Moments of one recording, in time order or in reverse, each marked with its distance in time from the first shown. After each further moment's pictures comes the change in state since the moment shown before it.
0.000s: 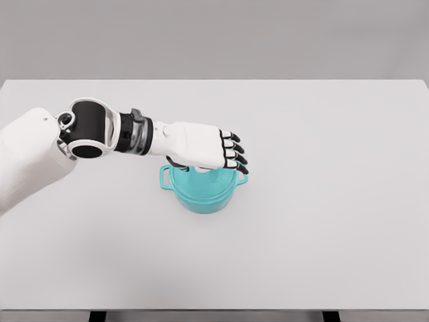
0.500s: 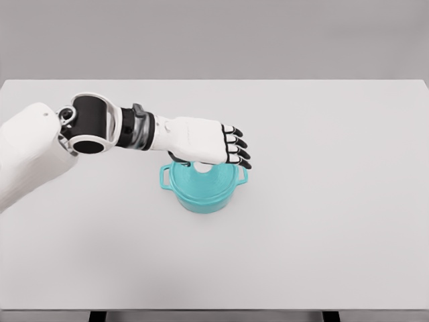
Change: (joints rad) left arm -0.009 -0.009 0.007 0.005 -0.003 0.000 0.000; right arm 0.000 0.000 -0.001 0.000 0.000 0.000 0.000
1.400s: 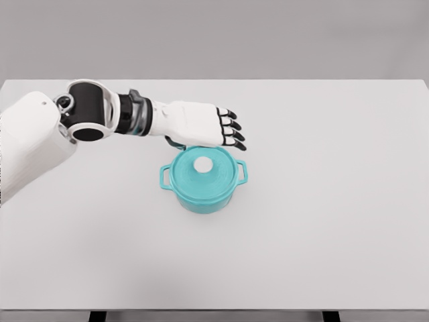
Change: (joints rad) left arm -0.029 -0.026 0.030 0.059 -0.056 0.000 0.000; right arm 0.000 0.000 0.000 0.000 0.000 0.000 0.000
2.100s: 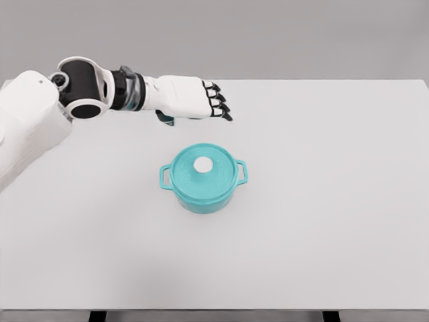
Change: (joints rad) left arm -0.061 -0.030 0.037 0.155 -0.081 0.000 0.000; right arm 0.000 0.000 0.000 0.000 0.000 0.000 0.000
